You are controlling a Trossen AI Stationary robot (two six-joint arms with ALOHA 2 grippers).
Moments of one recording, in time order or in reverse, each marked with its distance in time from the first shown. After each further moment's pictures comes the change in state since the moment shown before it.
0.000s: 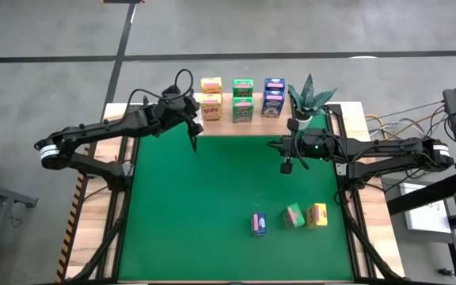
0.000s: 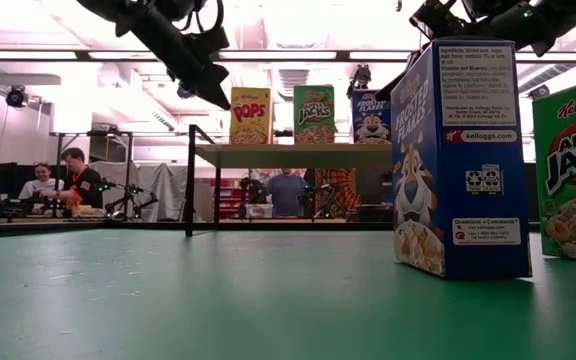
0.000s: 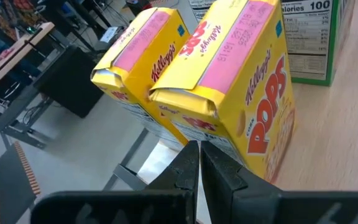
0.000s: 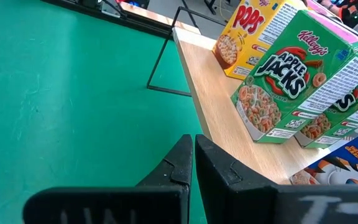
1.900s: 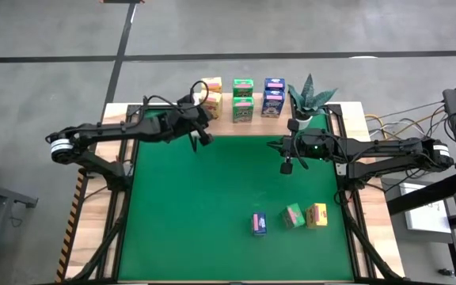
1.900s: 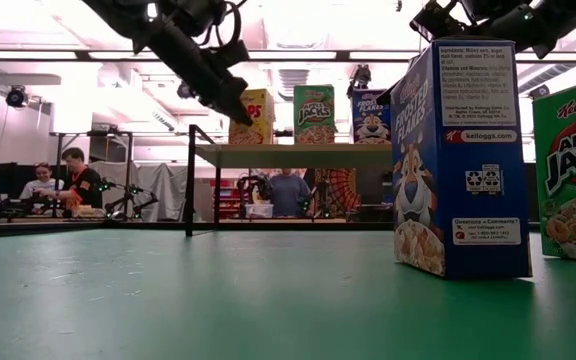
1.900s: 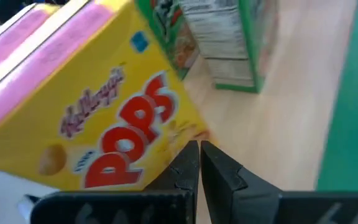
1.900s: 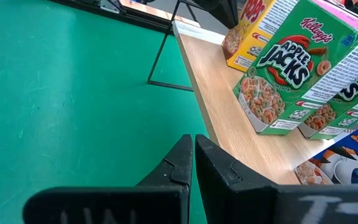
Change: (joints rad) left arm -0.076 0.127 -0.019 0.109 0.058 -0.053; right arm -0.003 0.000 -0.009 -0.007 0.001 0.025
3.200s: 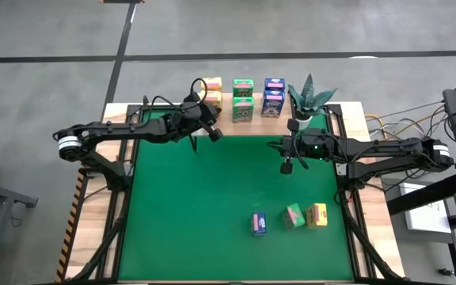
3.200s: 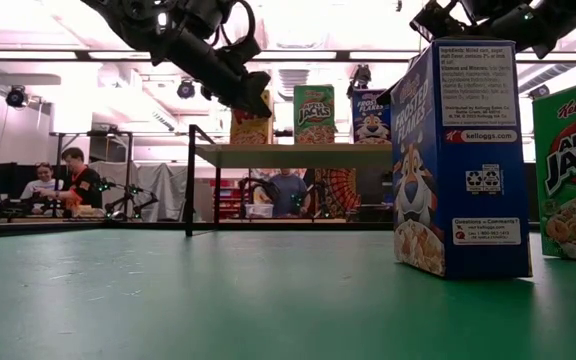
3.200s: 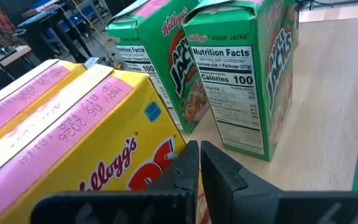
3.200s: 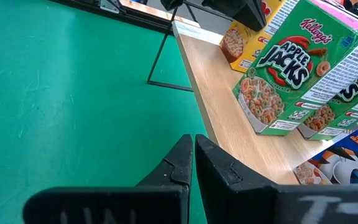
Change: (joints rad) left arm -0.001 0.080 0.000 0.259 -0.007 -0.033; right arm 0.000 0.000 0.000 0.001 0.000 -0.004
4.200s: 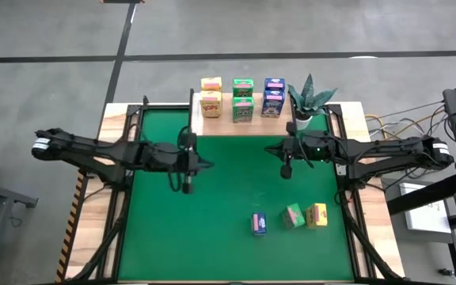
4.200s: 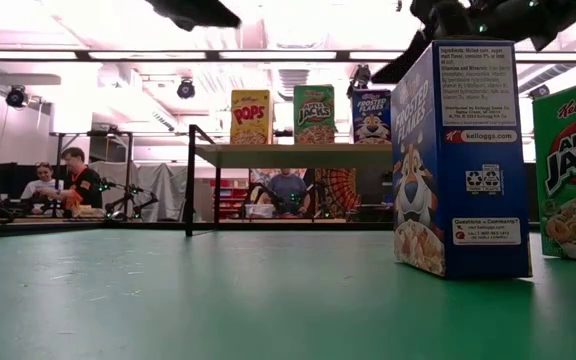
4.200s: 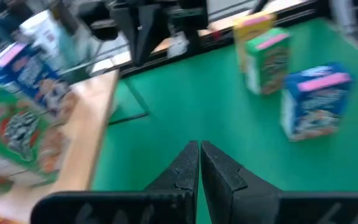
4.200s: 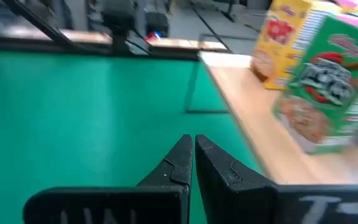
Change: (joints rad) left arm -0.485 -0.332 -0.034 -0.380 0.160 0.016; right arm 0.069 0.000 0.024 0.042 -0.063 0.238
